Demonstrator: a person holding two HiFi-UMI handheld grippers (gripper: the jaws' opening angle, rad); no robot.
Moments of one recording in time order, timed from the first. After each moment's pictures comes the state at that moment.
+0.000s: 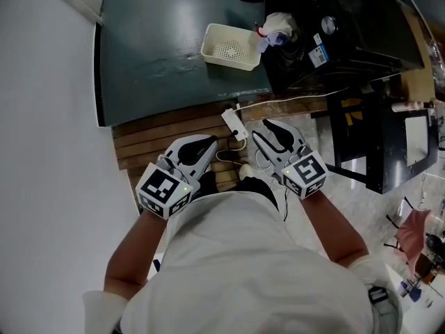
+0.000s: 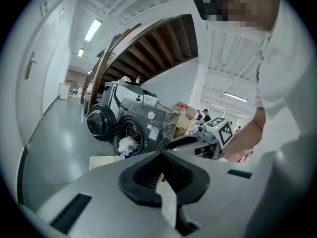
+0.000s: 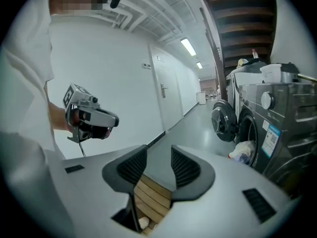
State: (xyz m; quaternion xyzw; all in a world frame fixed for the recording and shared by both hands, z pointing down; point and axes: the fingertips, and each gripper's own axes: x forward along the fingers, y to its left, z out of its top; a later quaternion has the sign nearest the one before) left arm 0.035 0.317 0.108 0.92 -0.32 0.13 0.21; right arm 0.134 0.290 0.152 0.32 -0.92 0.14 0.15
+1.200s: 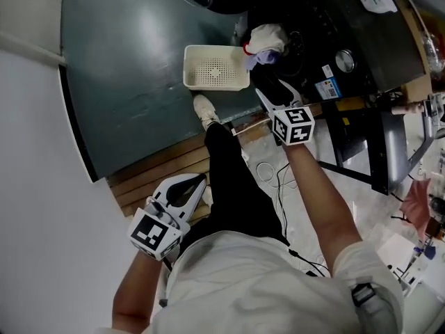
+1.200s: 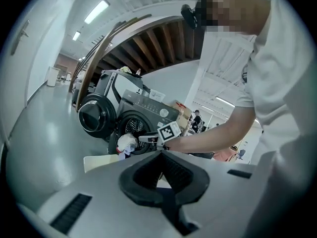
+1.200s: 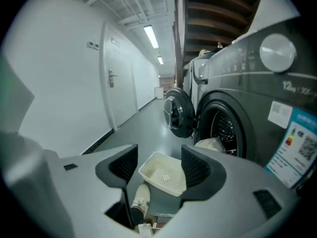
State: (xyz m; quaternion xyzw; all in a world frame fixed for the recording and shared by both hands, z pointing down) left arm -0.038 0.166 0.161 0.93 -0.23 0.12 0.24; right arm 0.177 -0.025 0.299 0.55 -0.79 0.18 0.20
